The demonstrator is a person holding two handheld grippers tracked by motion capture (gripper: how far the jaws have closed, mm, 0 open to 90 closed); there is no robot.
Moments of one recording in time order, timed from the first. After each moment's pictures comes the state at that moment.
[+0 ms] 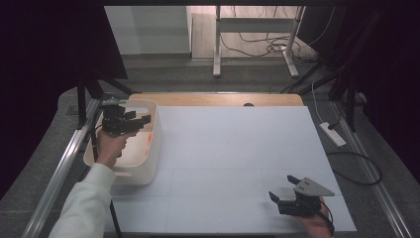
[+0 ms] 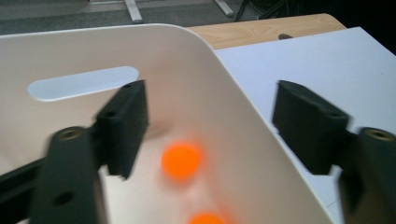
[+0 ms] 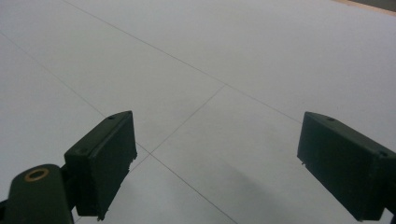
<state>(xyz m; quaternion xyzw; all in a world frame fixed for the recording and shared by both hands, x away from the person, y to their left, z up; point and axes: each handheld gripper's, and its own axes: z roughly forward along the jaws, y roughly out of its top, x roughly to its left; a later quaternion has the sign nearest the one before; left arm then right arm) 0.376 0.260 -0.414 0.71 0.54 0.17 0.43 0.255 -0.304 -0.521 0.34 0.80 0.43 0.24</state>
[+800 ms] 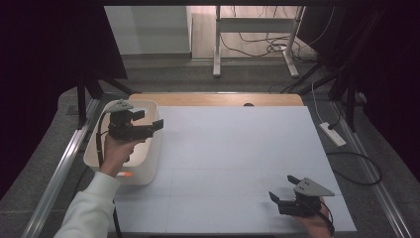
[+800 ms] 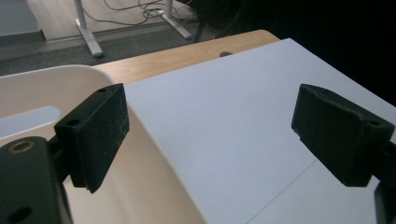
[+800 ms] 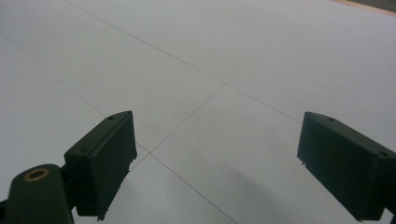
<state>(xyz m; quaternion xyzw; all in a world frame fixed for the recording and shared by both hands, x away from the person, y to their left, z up) 0.342 0.222 -0.392 0.72 0.45 0.16 0.50 0.255 -0.304 -0.521 0.34 0.80 0.43 0.24</state>
